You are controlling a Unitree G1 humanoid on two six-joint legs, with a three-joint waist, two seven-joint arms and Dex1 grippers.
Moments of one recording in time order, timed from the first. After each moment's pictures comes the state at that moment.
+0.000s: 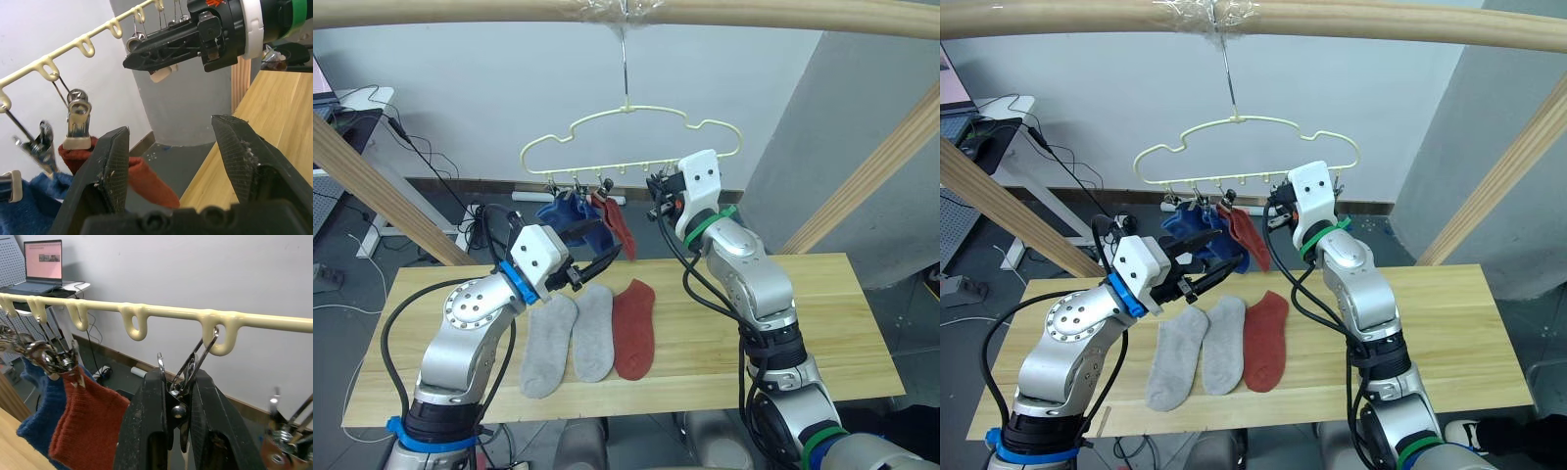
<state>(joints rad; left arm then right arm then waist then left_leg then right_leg) -0.19 0.51 0.04 -0.35 -0.34 0.25 -0.71 -0.65 0.02 0.11 -0.11 0.08 0.59 0.24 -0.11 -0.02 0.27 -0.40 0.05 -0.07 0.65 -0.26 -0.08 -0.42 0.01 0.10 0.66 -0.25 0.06</state>
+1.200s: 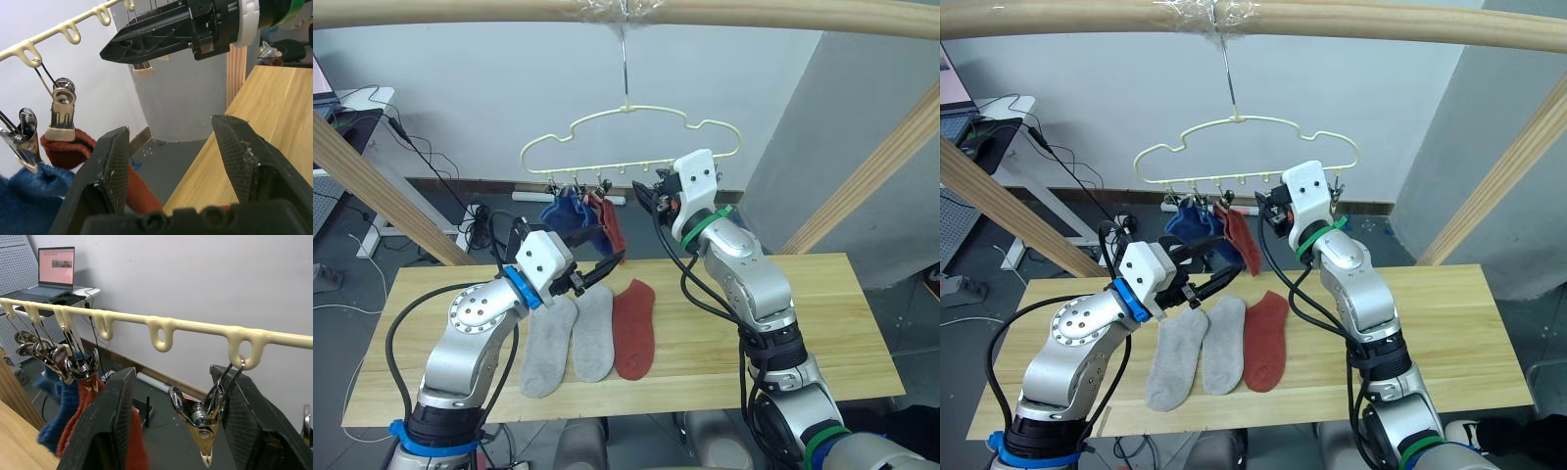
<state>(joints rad) -0.18 0.50 0.03 -0.35 -0.33 0.25 -0.70 -0.65 0.00 0.15 -0.11 0.10 0.56 0.24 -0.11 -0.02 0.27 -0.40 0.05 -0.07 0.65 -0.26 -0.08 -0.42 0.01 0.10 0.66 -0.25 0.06</state>
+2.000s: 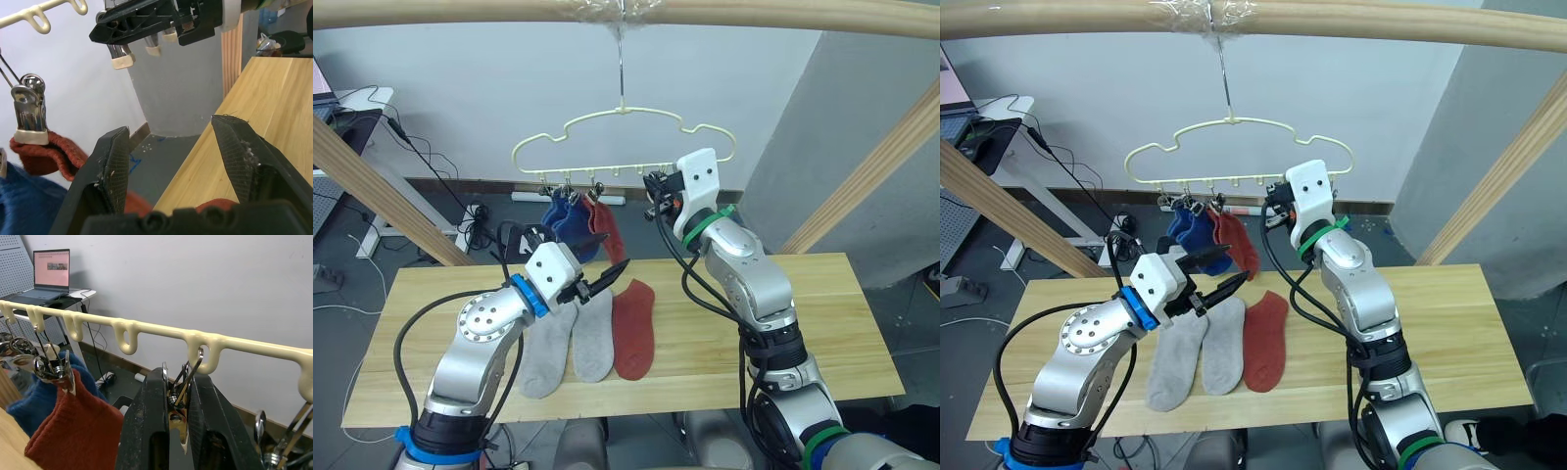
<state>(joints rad) -0.14 0.48 -0.02 -0.35 -0.28 0.22 -0.69 -0.65 0.01 0.13 -0.11 0.10 0.56 0.24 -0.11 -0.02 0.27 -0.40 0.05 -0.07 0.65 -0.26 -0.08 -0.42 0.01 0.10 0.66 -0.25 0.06</state>
